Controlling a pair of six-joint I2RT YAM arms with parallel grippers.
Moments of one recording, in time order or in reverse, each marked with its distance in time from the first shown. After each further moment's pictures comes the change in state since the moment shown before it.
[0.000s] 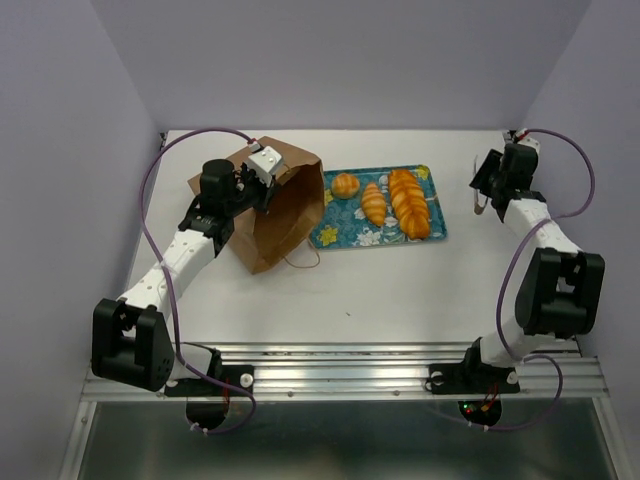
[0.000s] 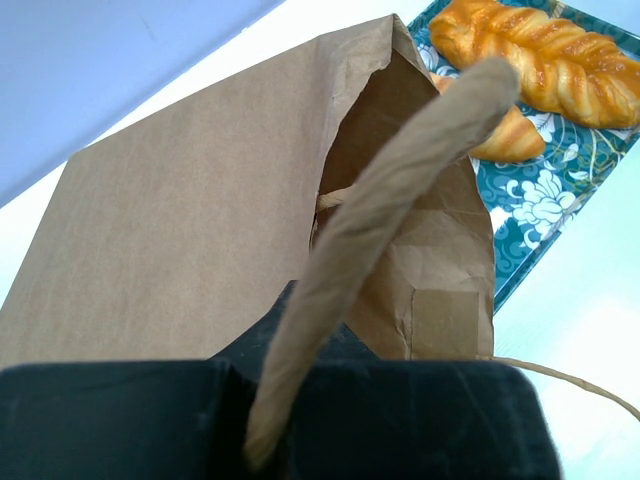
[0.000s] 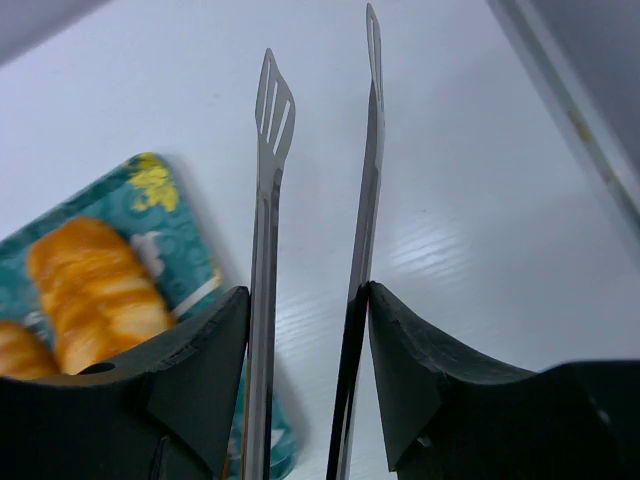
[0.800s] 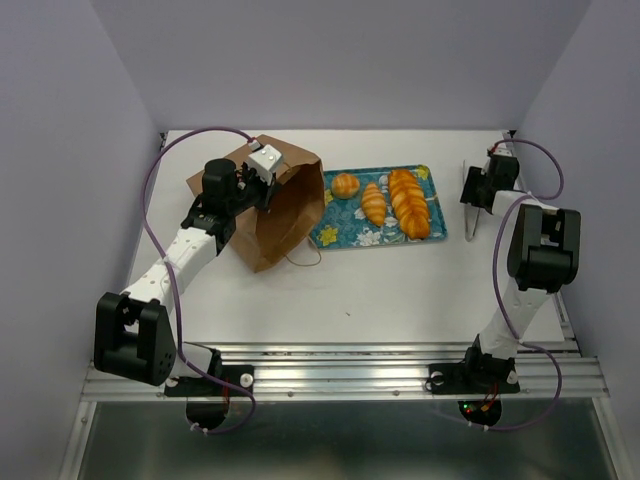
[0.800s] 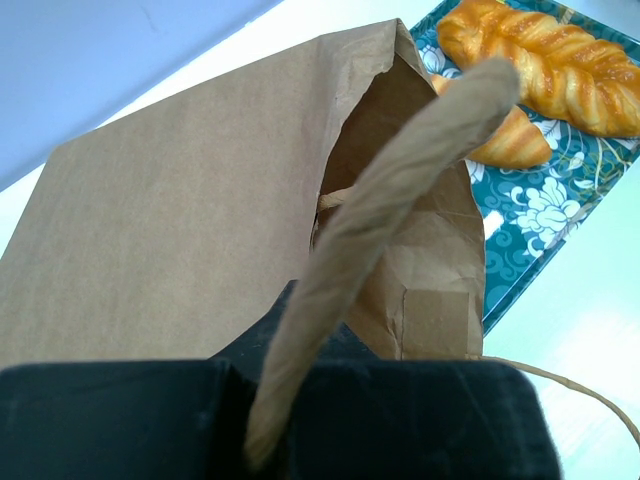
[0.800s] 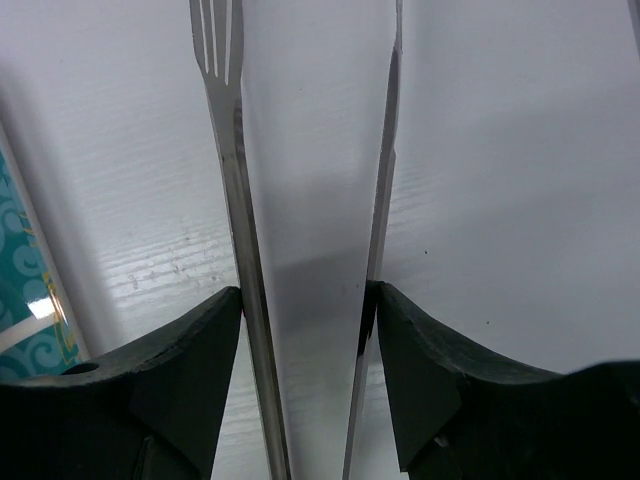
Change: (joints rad) left arm 0.000 0.029 0.000 0.029 -0.014 -0.031; right arm -0.072 0.421 0.104 0.120 -0.068 -0.275
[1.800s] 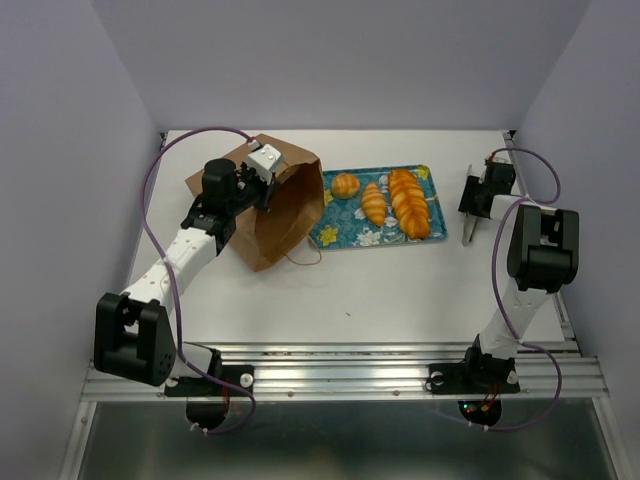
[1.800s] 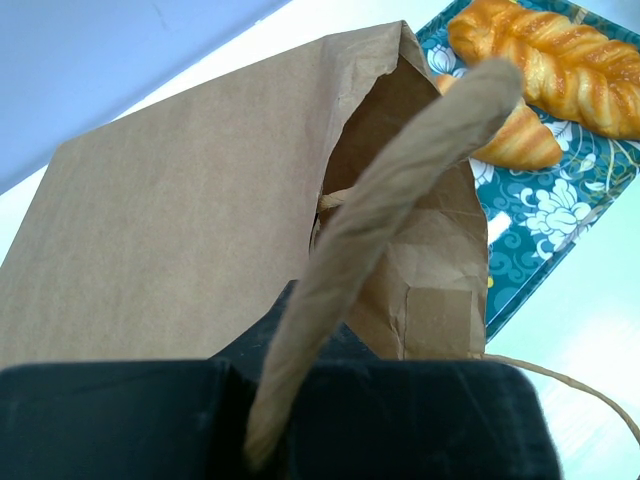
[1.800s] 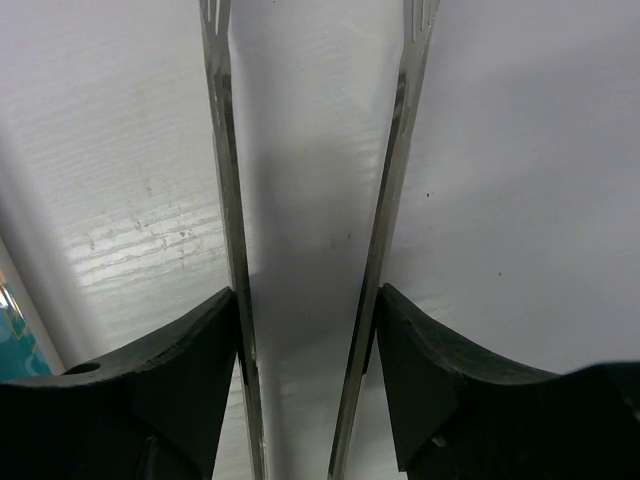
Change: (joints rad) left arm 0.000 0.000 0.000 0.002 -0.021 0.002; right arm 0.002 0.000 -0.050 -0.032 0.033 0.002
